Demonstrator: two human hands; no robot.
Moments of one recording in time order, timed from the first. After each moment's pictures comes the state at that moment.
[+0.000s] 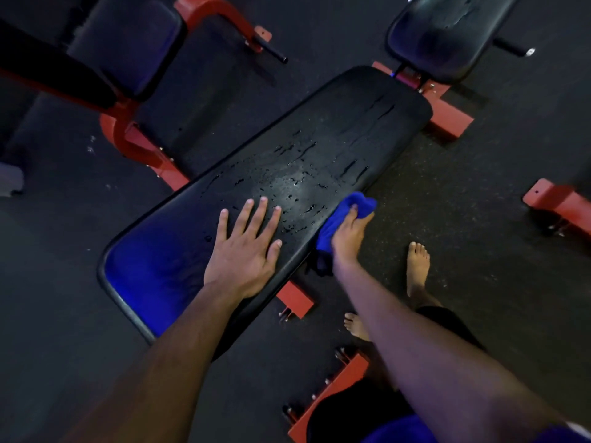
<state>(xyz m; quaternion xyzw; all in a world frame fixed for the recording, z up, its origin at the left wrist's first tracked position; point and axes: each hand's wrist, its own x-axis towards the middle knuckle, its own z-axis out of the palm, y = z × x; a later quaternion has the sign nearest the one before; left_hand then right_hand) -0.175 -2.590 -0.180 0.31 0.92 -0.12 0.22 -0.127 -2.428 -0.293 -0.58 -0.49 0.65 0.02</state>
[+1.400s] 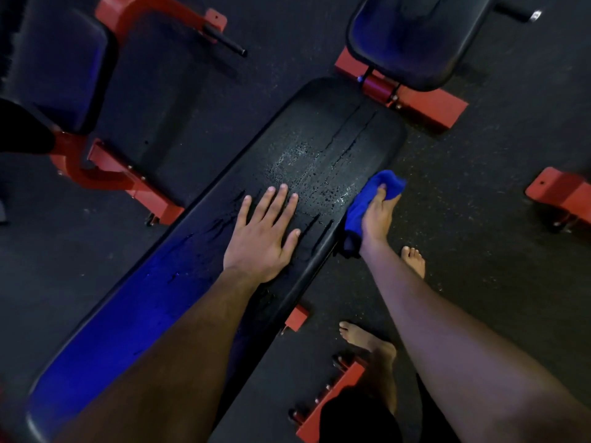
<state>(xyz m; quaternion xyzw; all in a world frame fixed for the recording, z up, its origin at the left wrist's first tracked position) -0.297 -2.418 -0.293 0.39 0.89 -0.11 0.22 -0.222 -2.226 -0.379 -0.64 -0.42 0.64 0.04</state>
